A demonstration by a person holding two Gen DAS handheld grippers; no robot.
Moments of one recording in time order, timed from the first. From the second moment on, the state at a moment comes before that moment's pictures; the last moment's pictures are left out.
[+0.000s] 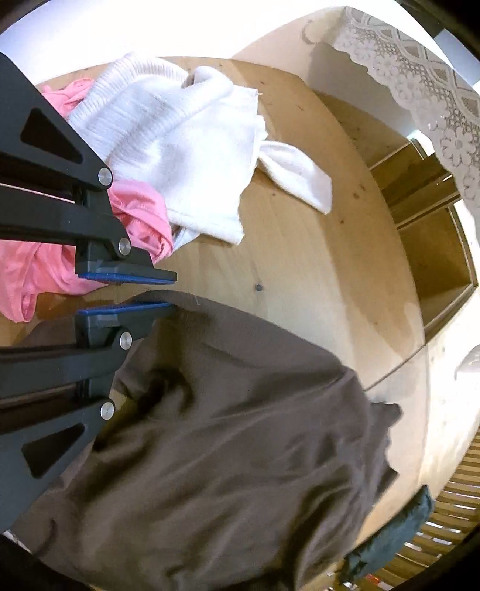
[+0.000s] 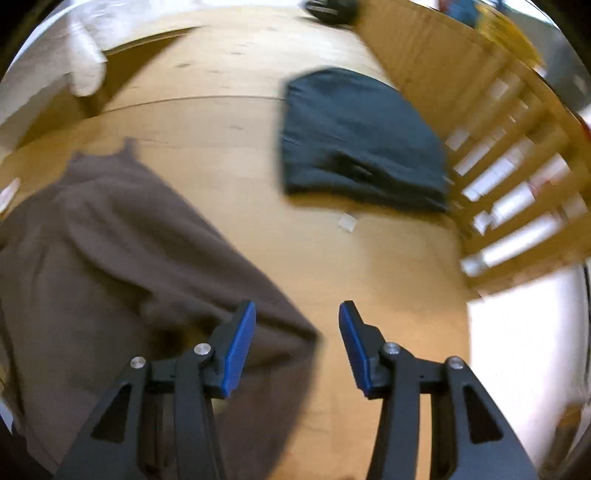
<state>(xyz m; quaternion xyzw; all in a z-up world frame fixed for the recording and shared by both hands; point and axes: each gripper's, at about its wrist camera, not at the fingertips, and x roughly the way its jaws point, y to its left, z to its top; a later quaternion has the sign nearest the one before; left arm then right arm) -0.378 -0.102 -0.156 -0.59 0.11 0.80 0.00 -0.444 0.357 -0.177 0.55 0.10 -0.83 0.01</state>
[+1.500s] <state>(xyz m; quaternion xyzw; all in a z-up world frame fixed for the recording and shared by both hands) -0.530 0.009 -0.144 -0.50 0.19 0.84 0.04 -0.624 0.266 -0.200 0.49 0.17 -0.85 0.07</state>
